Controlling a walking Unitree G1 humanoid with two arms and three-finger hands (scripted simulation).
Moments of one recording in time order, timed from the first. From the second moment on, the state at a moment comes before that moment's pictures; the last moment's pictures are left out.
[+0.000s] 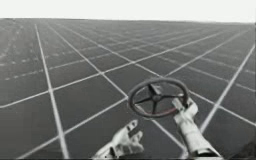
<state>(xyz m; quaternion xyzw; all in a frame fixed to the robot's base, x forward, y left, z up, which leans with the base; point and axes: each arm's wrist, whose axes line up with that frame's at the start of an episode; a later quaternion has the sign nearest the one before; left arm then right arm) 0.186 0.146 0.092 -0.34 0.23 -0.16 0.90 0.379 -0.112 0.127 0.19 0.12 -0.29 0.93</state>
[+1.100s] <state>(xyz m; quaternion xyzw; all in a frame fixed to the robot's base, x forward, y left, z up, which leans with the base) 0.188 0.144 0.091 -0.34 0.23 -0.16 0.90 0.380 -0.112 0.127 0.19 0.12 -0.28 0.93</state>
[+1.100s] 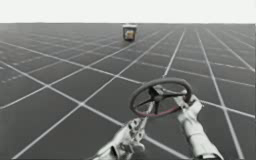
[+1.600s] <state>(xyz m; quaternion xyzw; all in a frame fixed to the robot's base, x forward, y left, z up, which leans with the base) 0.189 0.142 0.091 -0.34 0.23 -0.16 0.90 0.380 -0.116 0.127 0.19 0.12 -0.29 0.93</state>
